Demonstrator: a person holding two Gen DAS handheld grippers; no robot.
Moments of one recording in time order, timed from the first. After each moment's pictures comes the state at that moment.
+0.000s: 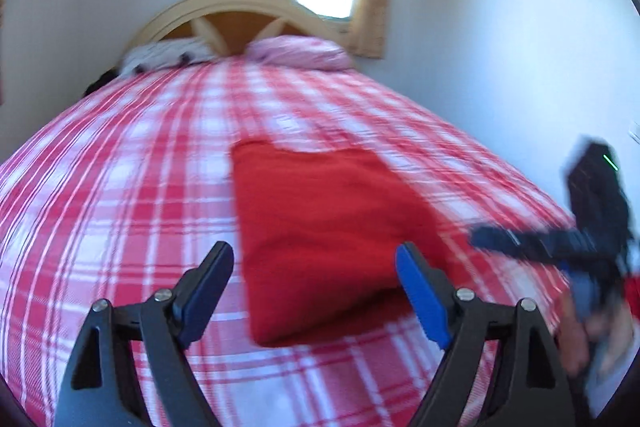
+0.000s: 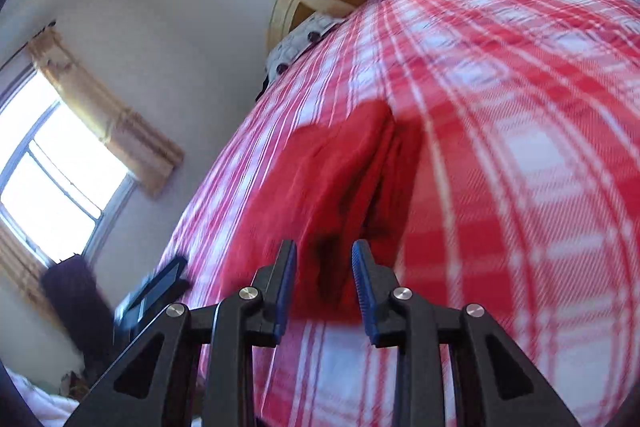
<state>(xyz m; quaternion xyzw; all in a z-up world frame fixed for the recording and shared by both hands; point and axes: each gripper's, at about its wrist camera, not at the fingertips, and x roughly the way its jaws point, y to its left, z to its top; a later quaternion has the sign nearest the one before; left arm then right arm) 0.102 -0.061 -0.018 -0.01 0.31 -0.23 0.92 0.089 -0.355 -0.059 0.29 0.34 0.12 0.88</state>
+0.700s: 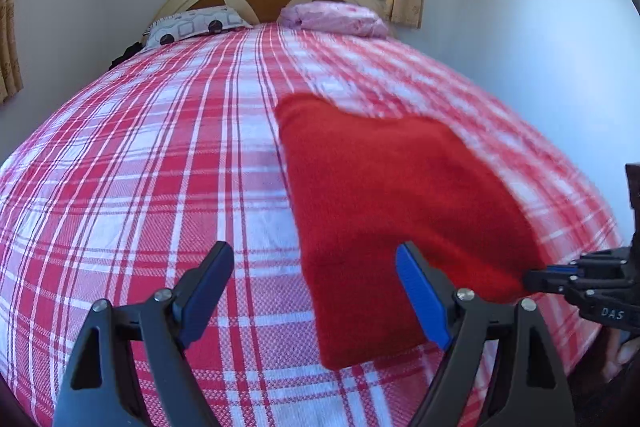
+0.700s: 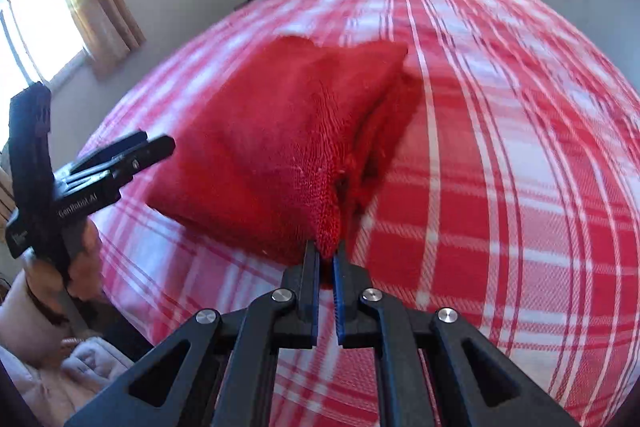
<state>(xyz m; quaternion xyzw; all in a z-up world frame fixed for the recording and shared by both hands) 0.147 -0.066 -0.058 0.03 0.36 -0.18 0.91 0.109 -0.321 -0.081 0.08 0.46 0.09 0.88</state>
